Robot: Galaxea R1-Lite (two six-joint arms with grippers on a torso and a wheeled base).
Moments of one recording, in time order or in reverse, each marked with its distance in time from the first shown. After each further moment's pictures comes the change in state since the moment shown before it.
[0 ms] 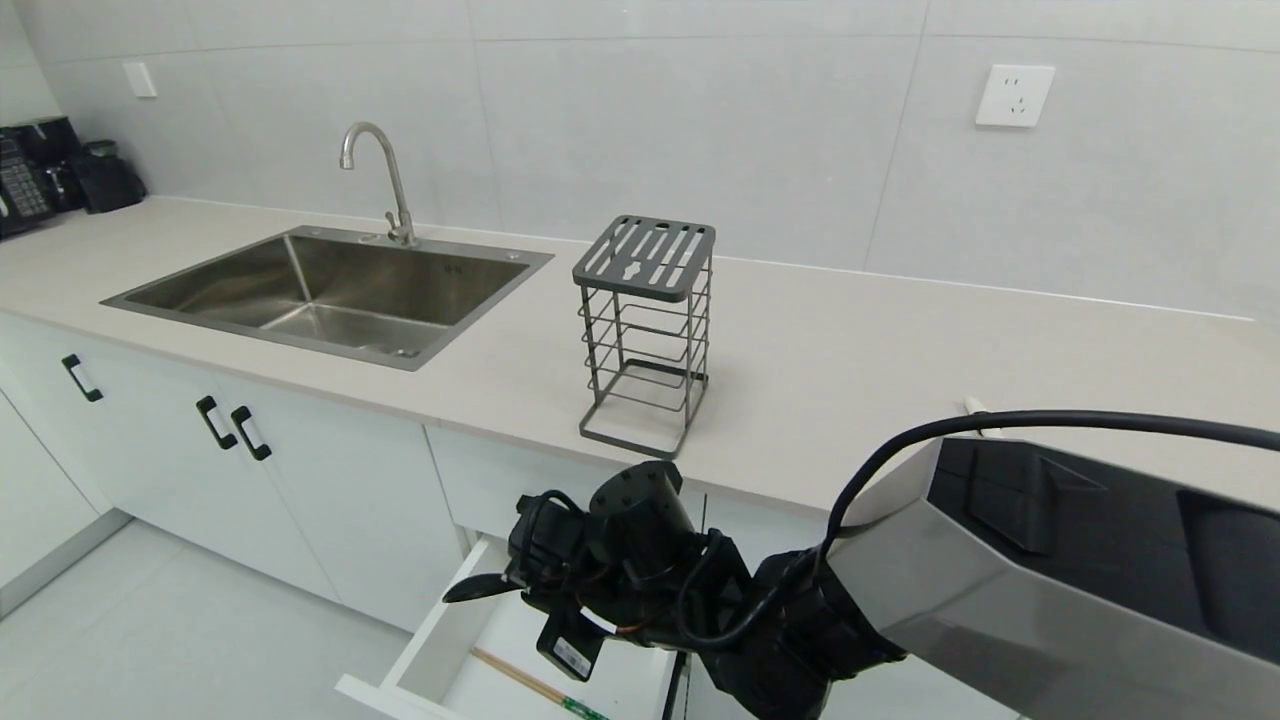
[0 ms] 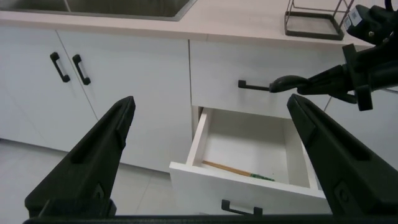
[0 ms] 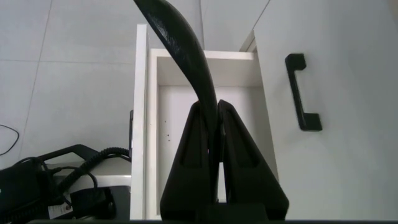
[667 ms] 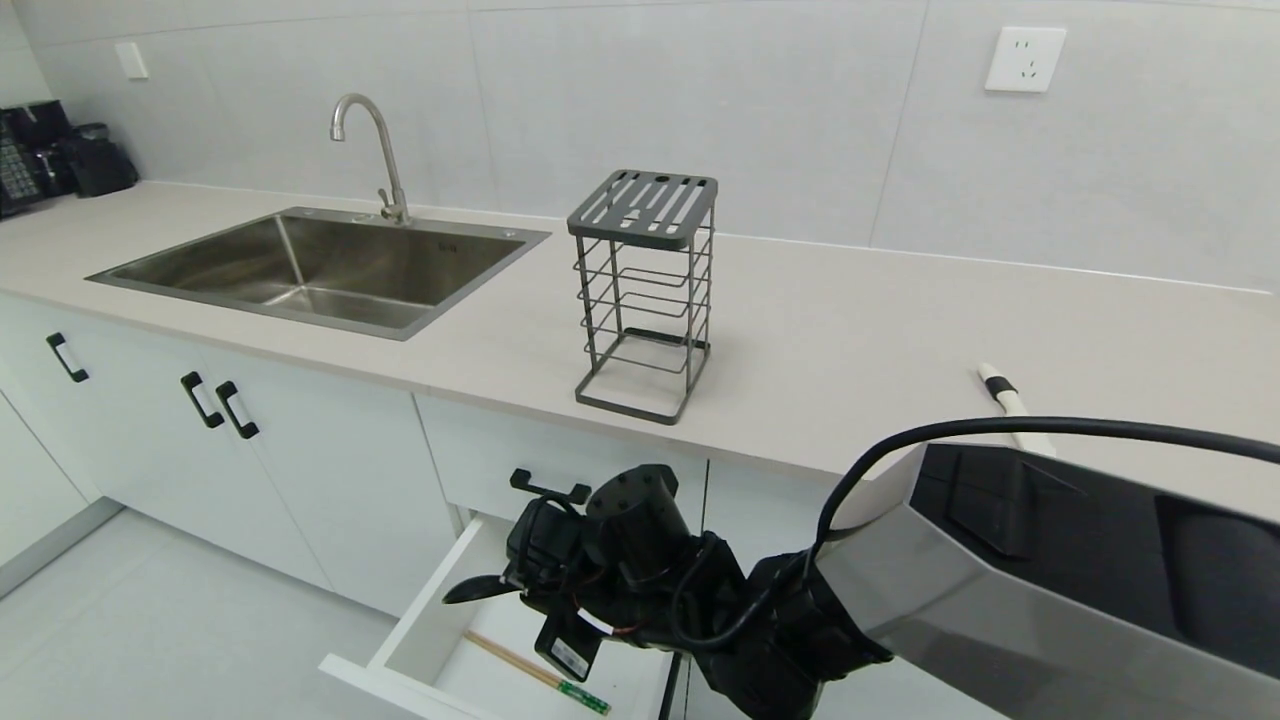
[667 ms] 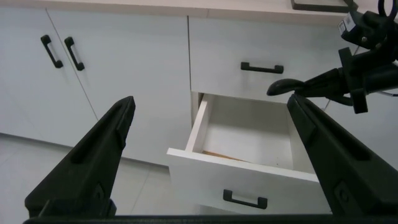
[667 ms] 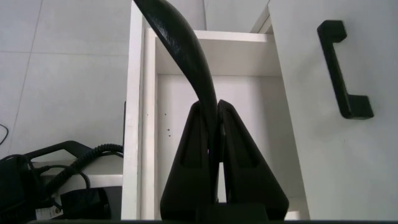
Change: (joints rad) left arm 0.000 0.000 0.000 0.000 0.000 0.000; right arm -0.001 0.024 -0.016 -0.003 0.000 0.000
